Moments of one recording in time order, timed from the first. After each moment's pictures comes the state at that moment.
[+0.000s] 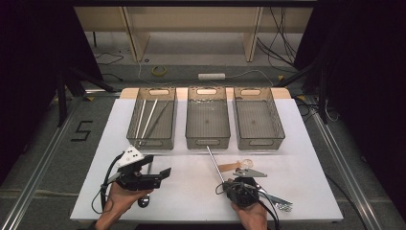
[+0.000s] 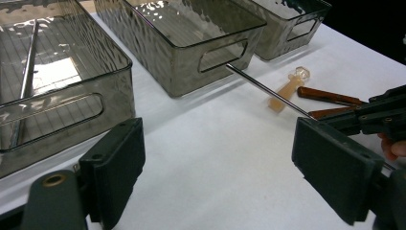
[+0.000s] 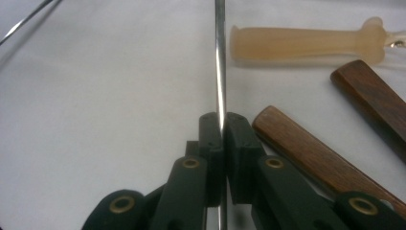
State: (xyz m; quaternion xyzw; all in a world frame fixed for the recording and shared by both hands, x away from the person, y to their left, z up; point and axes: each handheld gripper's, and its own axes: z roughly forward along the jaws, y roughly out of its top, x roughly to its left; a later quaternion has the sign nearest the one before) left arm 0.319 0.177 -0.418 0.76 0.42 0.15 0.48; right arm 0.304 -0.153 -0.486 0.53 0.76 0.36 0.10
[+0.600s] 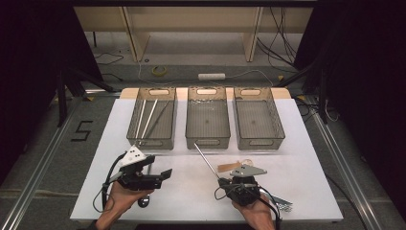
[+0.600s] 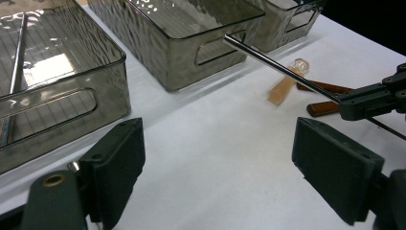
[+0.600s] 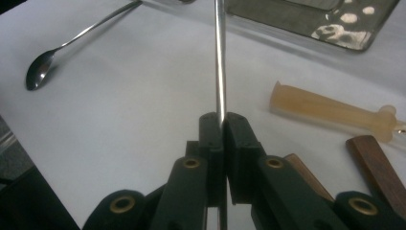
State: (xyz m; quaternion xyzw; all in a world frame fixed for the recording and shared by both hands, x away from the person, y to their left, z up) left arm 0.322 0.175 -0.423 0.77 0.41 0.14 0.47; right arm 0.302 -0.151 -0.455 0.41 0.81 0.39 0.11
